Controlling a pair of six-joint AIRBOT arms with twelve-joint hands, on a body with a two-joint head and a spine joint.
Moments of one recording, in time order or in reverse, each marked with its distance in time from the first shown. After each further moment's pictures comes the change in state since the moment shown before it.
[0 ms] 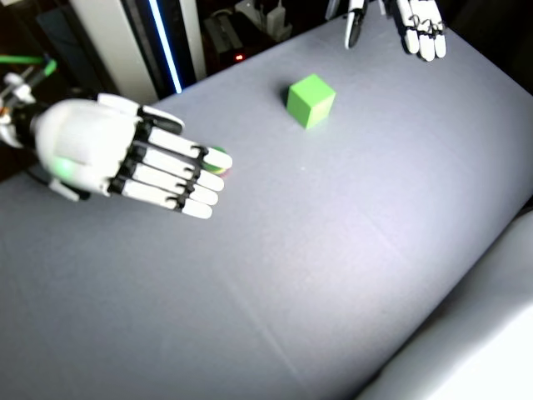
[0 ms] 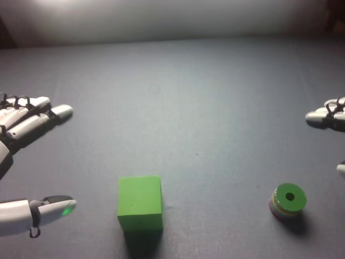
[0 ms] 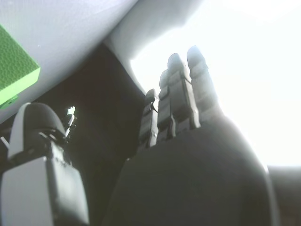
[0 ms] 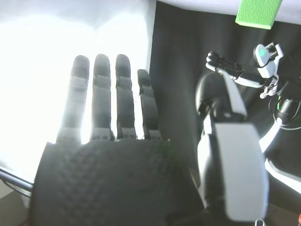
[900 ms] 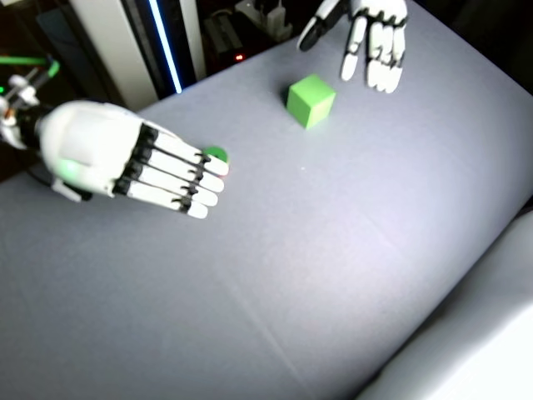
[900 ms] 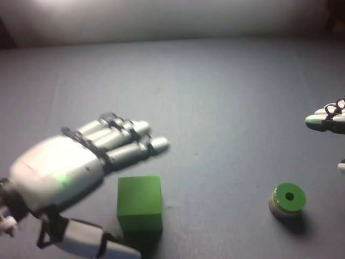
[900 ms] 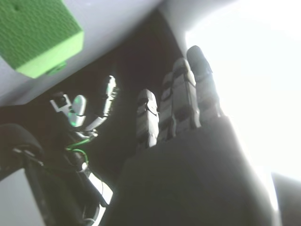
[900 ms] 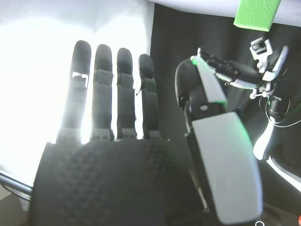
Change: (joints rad) left arm -0.274 -0.121 0.102 0.389 0.386 -0.097; right arm 0.008 -0.001 0.004 0.000 -0.014 0.000
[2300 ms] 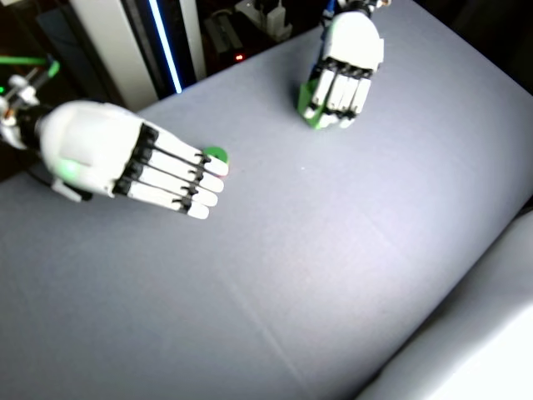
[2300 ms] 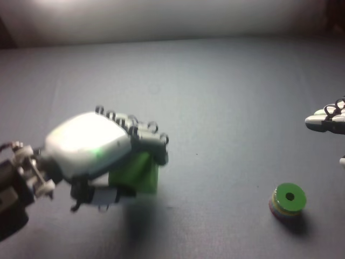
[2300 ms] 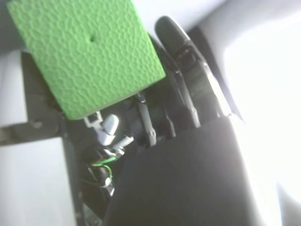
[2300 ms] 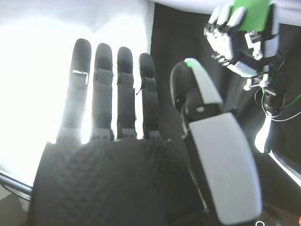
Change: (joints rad) left arm -0.192 -0.093 0.117 0.029 0.182 0.027; right arm 0.003 0.000 0.000 0.000 -0.002 0.000
